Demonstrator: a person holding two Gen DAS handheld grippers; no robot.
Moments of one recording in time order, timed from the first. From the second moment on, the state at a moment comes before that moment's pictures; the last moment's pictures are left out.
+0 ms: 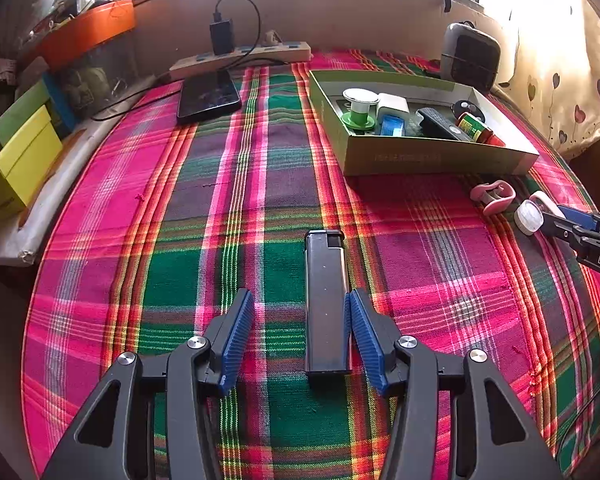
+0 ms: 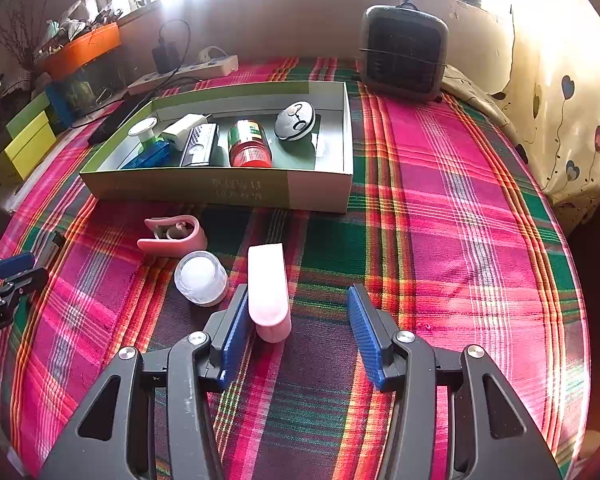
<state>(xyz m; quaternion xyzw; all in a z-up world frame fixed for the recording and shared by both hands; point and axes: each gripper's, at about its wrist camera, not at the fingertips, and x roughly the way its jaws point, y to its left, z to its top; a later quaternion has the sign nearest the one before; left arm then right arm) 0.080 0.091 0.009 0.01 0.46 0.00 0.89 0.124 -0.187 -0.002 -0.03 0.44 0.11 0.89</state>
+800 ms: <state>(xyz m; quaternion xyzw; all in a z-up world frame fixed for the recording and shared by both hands) 0.088 0.100 0.008 -0.01 0.43 -0.01 0.90 0.124 -0.188 -0.001 -0.03 0.43 0.10 0.90</state>
